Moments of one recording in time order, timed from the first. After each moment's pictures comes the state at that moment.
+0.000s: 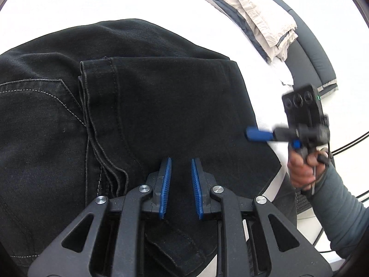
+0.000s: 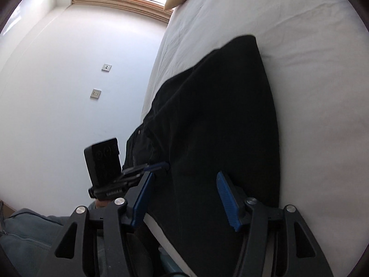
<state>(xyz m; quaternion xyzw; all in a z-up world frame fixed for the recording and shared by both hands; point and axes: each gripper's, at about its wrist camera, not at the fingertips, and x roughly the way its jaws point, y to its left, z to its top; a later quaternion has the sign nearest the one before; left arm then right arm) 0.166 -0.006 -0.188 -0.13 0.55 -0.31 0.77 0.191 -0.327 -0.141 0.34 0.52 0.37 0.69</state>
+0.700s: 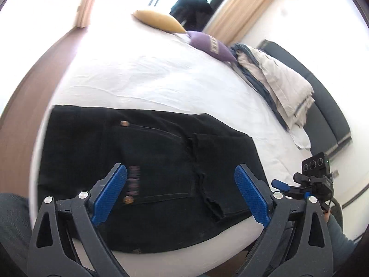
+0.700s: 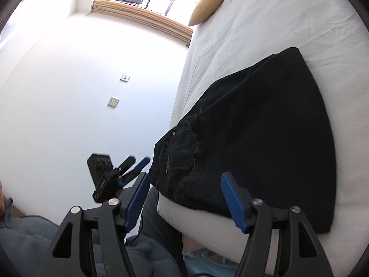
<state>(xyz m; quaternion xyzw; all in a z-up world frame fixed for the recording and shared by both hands) 0.052 0.182 -0.081 -0.21 0.39 -0.14 0.88 0.162 -0.286 -0.114 0.39 0.45 0.36 0.72</state>
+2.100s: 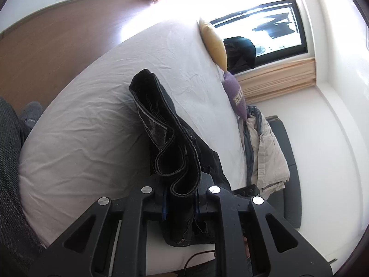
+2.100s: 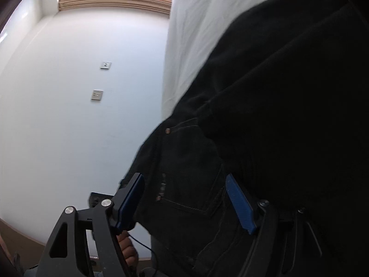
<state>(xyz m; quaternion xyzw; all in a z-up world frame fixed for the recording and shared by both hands) 0.028 0.284 -0.134 -0.49 0.36 -0.09 0.79 0.241 -0.148 -0.178 0.39 0.55 0.35 0.65</state>
